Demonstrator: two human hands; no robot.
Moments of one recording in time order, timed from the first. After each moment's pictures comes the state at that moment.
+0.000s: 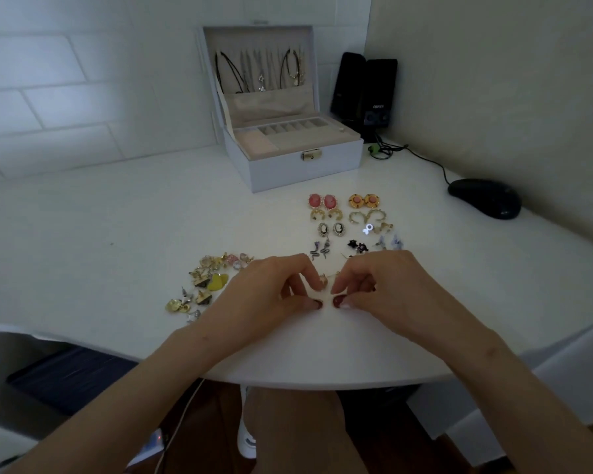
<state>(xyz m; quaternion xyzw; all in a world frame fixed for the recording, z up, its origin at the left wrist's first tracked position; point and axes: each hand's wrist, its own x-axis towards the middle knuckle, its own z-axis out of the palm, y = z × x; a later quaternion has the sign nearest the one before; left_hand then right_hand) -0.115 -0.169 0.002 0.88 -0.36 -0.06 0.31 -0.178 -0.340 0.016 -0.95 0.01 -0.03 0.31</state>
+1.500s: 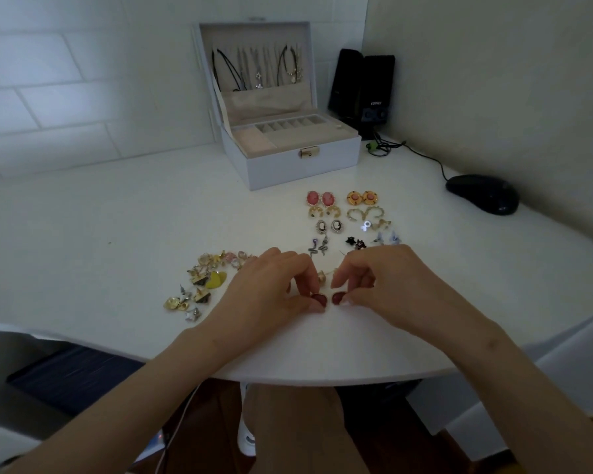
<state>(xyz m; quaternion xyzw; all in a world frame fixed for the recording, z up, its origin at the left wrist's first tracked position) -0.115 -0.176 -0.005 0.89 -0.38 -0.01 0.26 -0.177 -0.341 0.020 -0.95 0.01 -0.01 0.31</state>
